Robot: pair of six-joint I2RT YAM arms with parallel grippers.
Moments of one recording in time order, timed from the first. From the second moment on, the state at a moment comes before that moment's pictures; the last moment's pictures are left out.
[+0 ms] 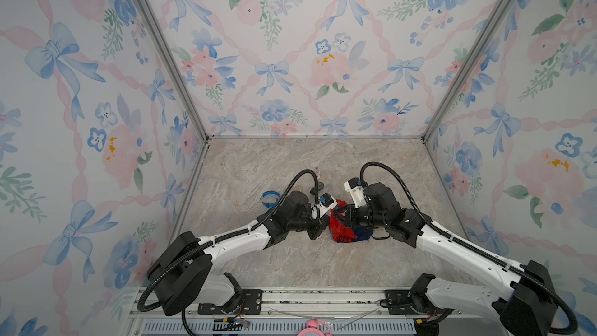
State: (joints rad) left arm -0.83 1.36 0.70 0.12 0.39 0.06; right arm 0.76 1.14 0.81 -0.32 -0.23 0.58
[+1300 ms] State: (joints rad) left arm -0.84 1.50 0.80 0.19 0.49 0.10; right arm 0.08 0.77 0.78 -0.64 -0.08 0.52
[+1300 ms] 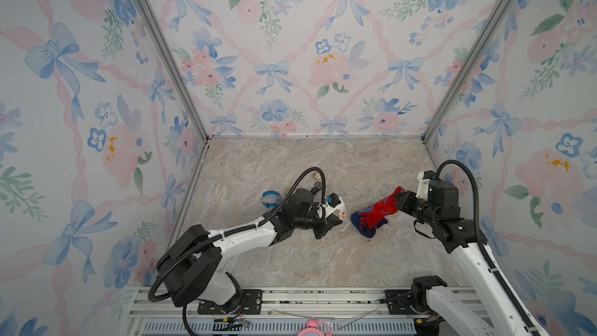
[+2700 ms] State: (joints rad) left arm -0.89 1.86 1.31 -0.29 0.15 0.15; right arm 0.10 0.77 0.66 -0.64 -0.21 0.51
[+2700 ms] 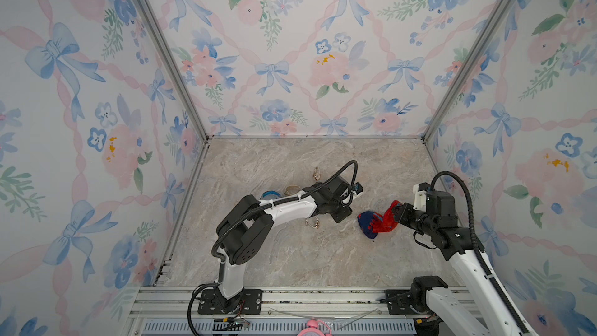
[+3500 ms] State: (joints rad) left arm -0.83 1.57 0.86 -0.31 0.10 0.07; right arm 0.30 0.90 0.67 -0.64 -0.23 0.47
